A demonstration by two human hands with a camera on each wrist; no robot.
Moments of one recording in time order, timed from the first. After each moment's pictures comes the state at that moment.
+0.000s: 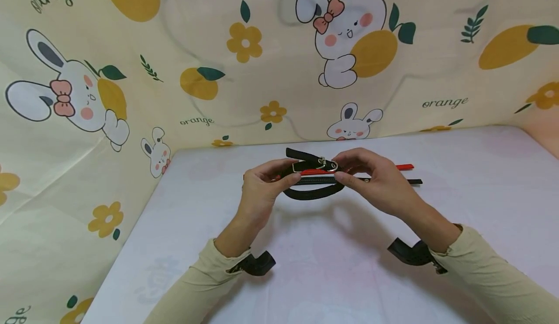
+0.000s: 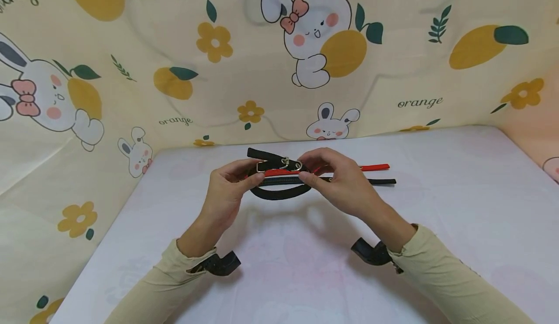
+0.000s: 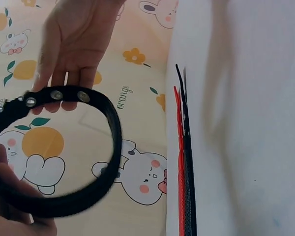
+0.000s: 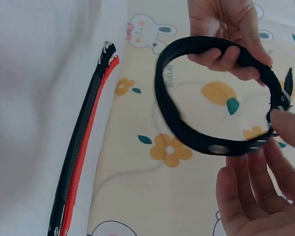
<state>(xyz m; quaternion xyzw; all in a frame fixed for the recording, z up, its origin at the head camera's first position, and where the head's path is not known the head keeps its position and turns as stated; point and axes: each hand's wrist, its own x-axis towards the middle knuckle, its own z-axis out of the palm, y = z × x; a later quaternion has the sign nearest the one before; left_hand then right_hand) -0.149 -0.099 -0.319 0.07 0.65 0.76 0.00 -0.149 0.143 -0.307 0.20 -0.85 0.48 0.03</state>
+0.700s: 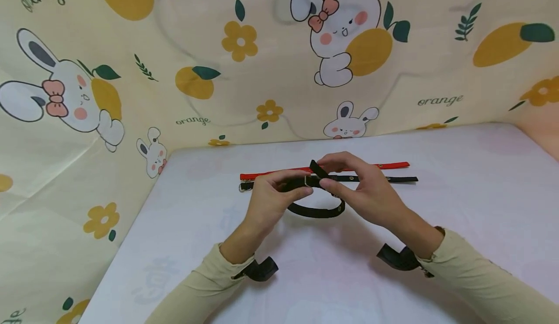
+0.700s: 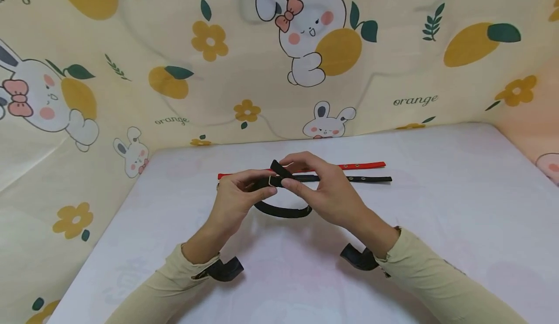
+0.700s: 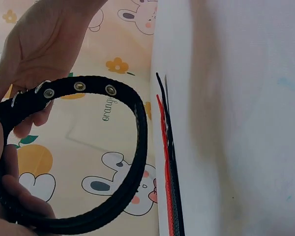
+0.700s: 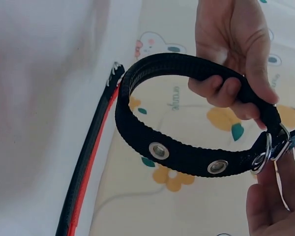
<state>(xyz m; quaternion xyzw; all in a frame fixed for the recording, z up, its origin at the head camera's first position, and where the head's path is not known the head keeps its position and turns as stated) -0.140 -0.084 -0.328 0.11 0.71 0.69 0.02 -0.138 0.128 -0.316 0.28 -0.82 0.48 0.12</state>
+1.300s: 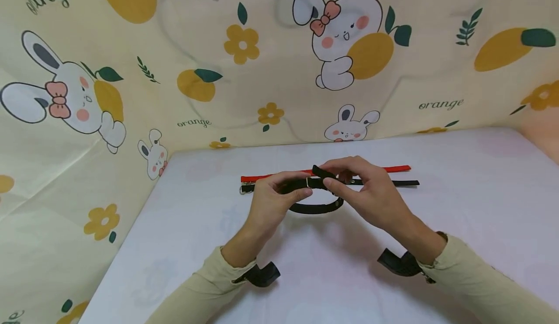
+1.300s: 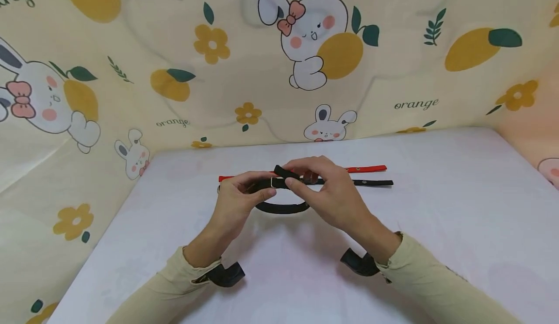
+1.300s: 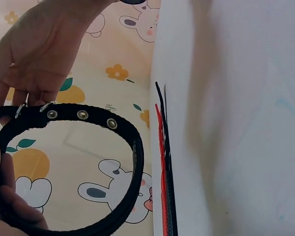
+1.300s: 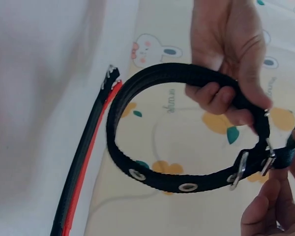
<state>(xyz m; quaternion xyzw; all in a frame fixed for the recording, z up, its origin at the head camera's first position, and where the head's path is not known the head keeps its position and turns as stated) -0.140 -0.083 -0.328 0.10 0.70 0.70 0.01 -0.131 0.126 -0.309 0.21 -0.84 0.47 0.13</state>
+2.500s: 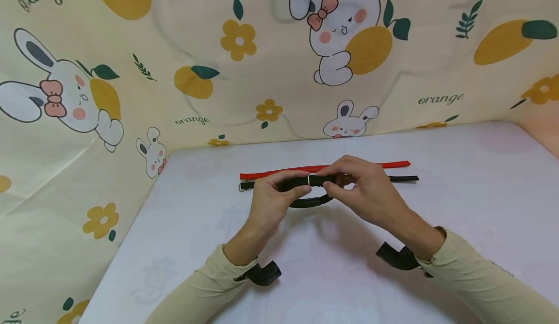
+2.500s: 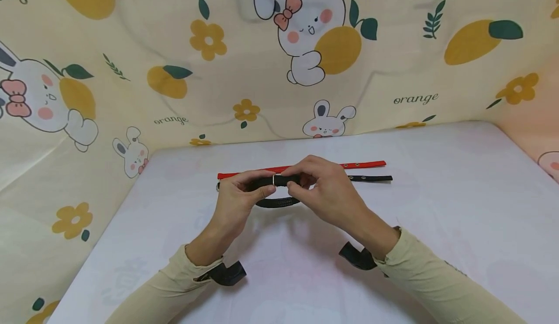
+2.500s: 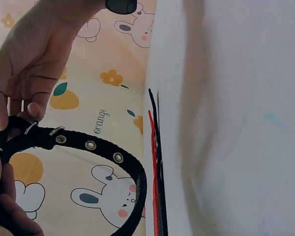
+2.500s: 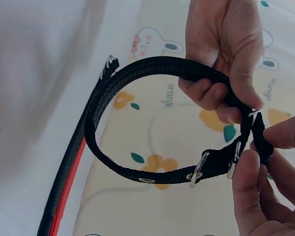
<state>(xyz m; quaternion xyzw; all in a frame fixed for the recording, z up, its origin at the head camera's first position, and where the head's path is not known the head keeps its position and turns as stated) -0.139 -0.077 -0.334 0.09 0.69 0.71 -0.01 -0.134 0.123 -0.311 0.23 -0.86 0.43 0.14</state>
